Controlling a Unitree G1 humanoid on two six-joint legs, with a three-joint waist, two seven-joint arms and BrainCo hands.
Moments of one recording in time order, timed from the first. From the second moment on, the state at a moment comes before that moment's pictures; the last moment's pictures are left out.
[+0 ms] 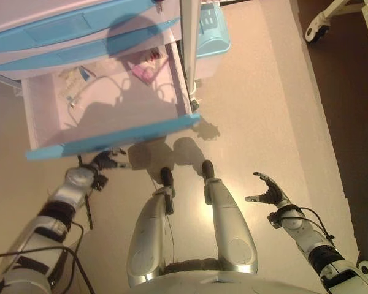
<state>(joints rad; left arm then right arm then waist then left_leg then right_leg) -0.51 0.72 -0.38 0.76 -0.26 0.01 -0.20 -0.11 -0.53 0.33 0.73 -0.11 -0.25 -0.16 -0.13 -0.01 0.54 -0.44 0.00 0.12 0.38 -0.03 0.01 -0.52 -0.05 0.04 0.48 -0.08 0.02</state>
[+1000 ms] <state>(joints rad) -1.03 0.77 -0.31 1.14 -0.59 0.01 0.16 -0.13 -0.52 0.47 0.72 -0.04 -0.30 -0.26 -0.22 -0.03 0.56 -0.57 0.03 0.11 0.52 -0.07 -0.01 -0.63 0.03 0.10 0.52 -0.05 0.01</state>
